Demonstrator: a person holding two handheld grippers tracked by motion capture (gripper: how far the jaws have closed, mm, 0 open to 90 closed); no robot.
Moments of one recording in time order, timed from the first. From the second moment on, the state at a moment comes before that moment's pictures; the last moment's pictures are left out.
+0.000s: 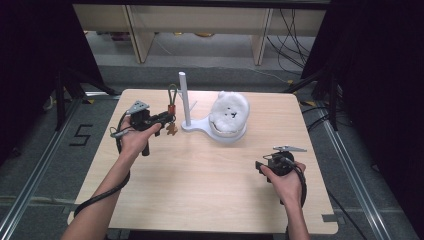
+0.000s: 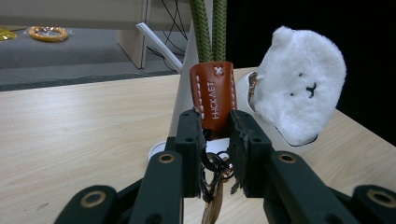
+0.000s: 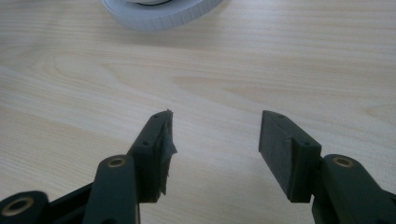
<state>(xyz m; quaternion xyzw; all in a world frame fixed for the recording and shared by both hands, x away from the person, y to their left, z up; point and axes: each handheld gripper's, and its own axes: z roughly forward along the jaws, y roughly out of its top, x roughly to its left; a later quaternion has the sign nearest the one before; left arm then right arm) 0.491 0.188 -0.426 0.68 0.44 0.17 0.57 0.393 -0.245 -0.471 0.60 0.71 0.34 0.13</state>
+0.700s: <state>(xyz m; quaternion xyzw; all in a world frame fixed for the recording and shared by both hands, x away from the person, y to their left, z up) 0.495 0.181 -0.431 0.68 0.44 0.17 0.56 0.391 -0.246 -0.470 0.60 0.71 0.34 0.13</state>
